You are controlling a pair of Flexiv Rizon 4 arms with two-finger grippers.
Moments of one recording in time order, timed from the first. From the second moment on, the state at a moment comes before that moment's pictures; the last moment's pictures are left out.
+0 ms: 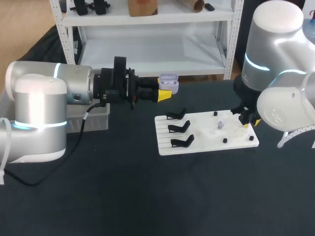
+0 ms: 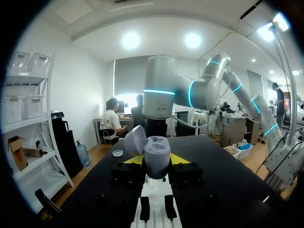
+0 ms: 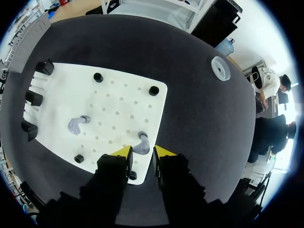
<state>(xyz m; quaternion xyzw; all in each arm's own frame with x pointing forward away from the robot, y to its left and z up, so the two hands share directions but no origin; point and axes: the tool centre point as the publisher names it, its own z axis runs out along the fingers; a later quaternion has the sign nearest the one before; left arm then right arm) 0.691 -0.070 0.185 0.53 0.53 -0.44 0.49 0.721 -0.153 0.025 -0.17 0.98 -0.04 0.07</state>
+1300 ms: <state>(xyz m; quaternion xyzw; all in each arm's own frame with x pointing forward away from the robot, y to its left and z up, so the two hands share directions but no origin) 0.691 -0.070 0.185 0.53 0.53 -0.44 0.49 0.724 -0.146 0.028 -0.10 0.99 -0.04 0.07</state>
